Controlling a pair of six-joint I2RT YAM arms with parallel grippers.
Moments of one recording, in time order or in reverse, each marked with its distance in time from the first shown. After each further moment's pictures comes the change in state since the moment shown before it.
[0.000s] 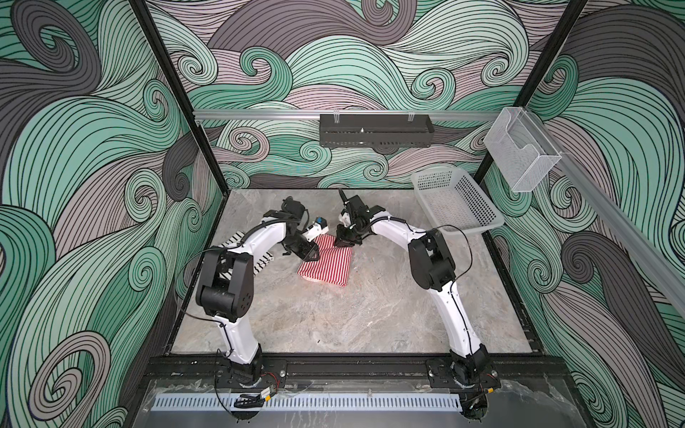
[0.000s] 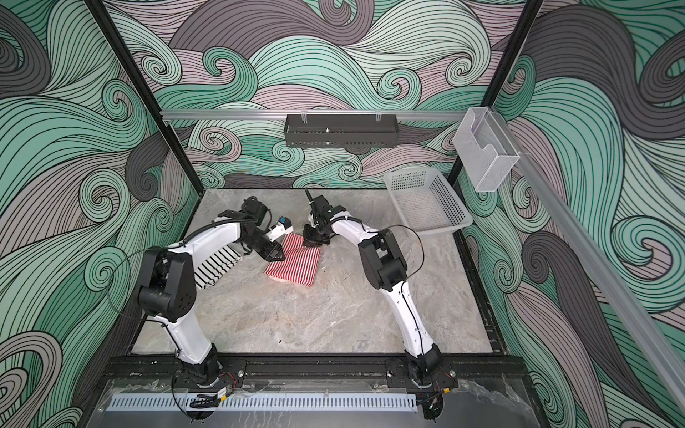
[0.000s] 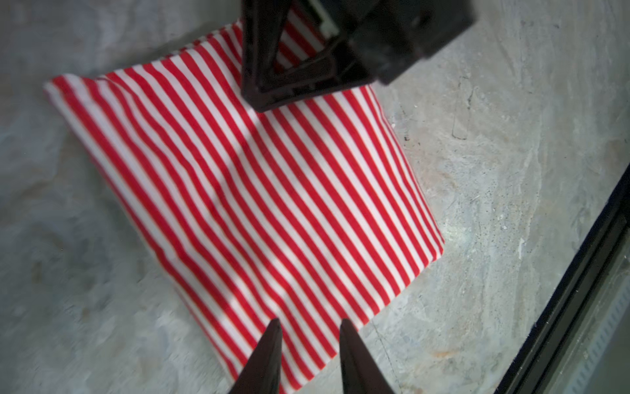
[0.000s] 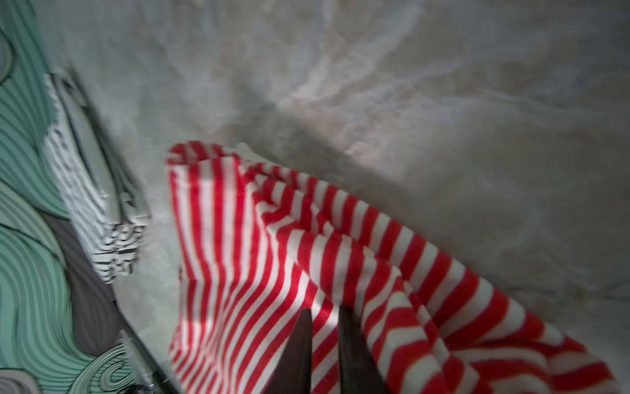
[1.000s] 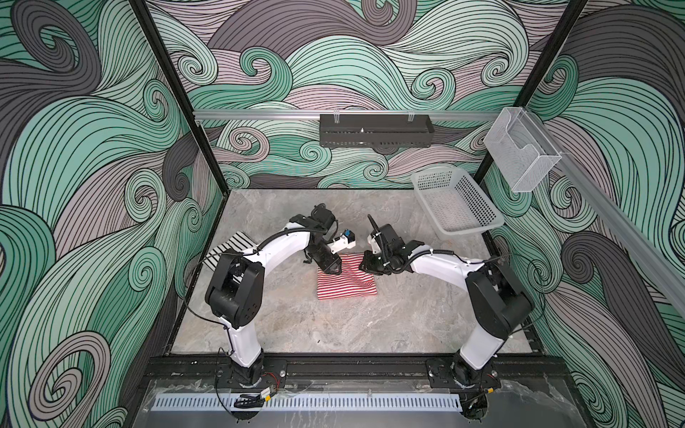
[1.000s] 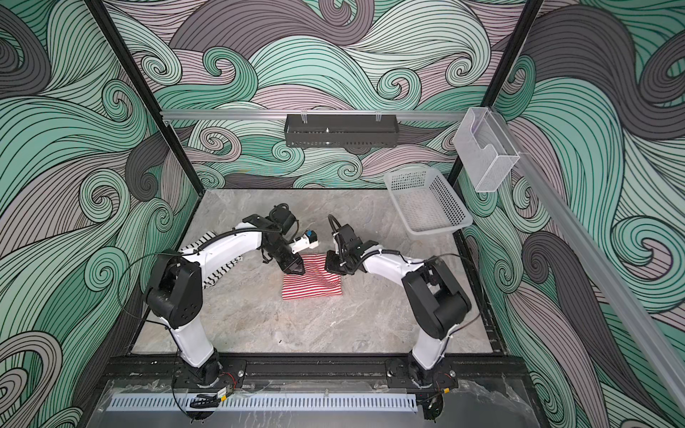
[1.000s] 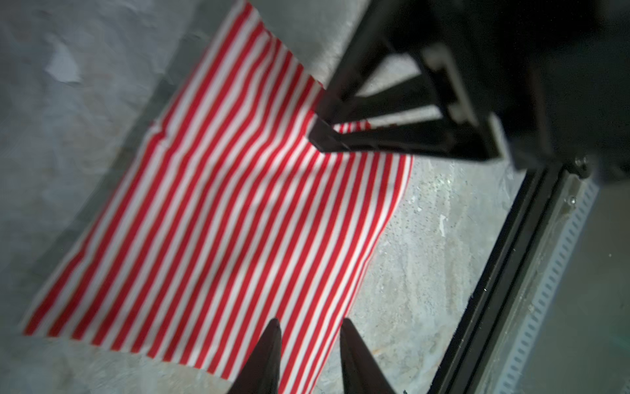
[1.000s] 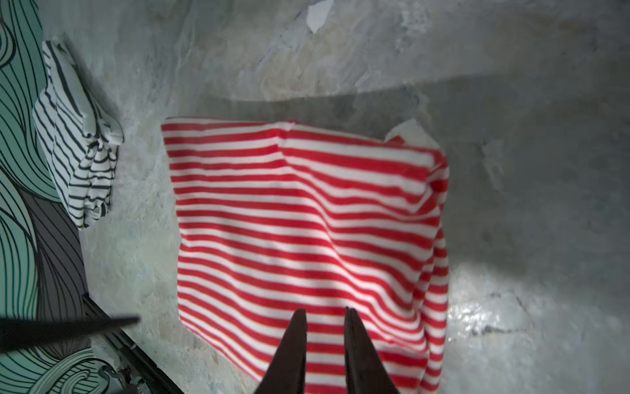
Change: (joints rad) left arm -0.224 -0.038 -0.003 -0.085 0.023 -0.014; right arm 0.011 -0.645 -0.901 0.393 0.138 0.146
